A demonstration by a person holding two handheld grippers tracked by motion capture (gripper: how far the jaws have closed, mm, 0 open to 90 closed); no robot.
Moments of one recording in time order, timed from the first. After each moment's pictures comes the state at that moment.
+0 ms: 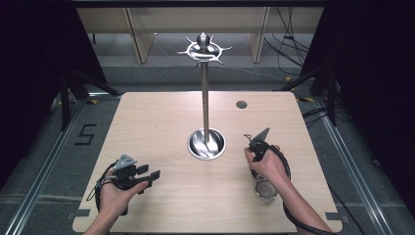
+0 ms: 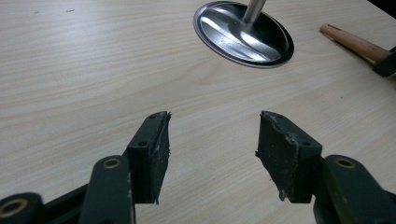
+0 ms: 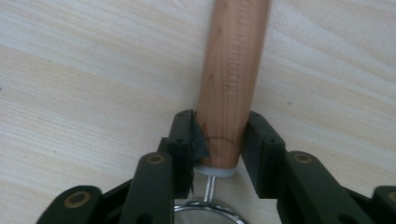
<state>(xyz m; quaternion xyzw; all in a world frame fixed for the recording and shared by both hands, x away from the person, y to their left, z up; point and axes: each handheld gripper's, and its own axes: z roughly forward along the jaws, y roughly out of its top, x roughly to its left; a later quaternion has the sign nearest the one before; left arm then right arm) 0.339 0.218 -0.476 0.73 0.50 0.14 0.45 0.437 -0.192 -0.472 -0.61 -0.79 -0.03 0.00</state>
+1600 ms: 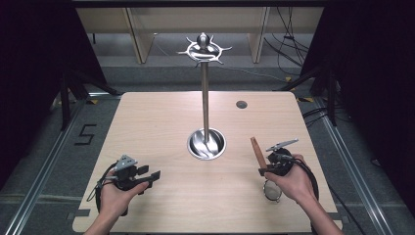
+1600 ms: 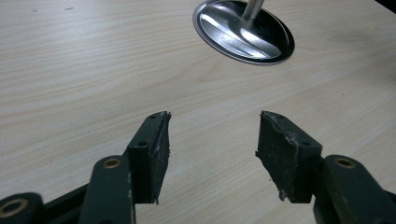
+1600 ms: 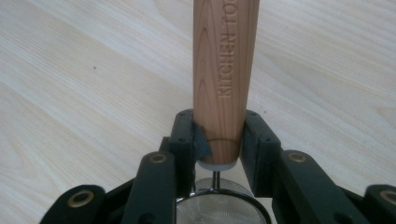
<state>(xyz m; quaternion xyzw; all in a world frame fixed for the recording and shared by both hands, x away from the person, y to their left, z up) 0.339 0.217 -0.477 0.73 0.50 0.14 0.44 0.373 -0.238 -0.436 -0.50 -0.83 -0.24 -0.09</state>
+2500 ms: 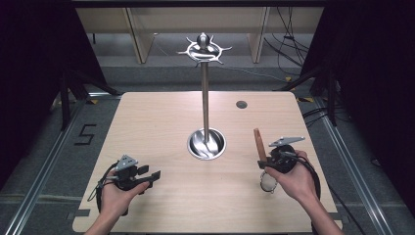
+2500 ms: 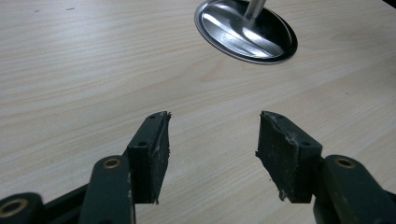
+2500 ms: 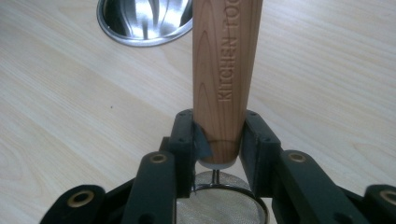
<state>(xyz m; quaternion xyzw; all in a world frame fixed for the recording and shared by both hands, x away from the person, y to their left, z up) 0.340 0.216 -0.478 0.74 0.50 0.14 0.43 0.368 -0.235 -0.416 -0.50 -0.80 -0.30 -0.11</state>
